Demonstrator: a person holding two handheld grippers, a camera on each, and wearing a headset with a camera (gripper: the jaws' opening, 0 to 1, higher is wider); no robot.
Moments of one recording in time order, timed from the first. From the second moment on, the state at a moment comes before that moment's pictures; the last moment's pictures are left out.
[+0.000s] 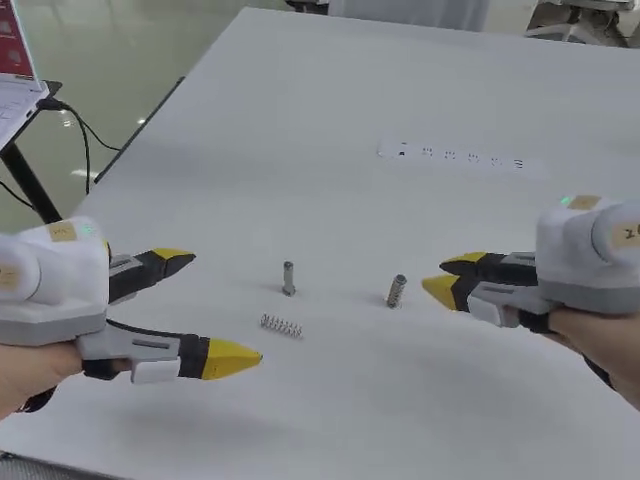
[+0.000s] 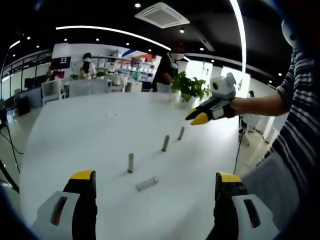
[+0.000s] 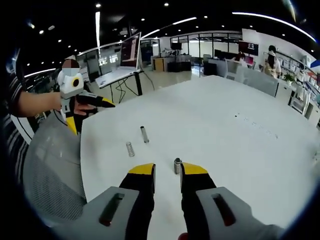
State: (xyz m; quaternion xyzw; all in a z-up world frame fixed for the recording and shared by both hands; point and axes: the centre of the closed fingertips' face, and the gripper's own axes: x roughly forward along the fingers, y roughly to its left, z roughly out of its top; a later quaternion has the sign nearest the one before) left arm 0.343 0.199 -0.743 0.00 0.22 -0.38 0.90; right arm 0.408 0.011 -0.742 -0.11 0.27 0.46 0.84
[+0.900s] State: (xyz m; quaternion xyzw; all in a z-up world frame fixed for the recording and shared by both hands) left arm 0.333 0.199 -0.753 0.01 0.21 -0.41 0.89; right arm 0.353 0.114 -0.797 -0.23 0.29 0.56 0.74
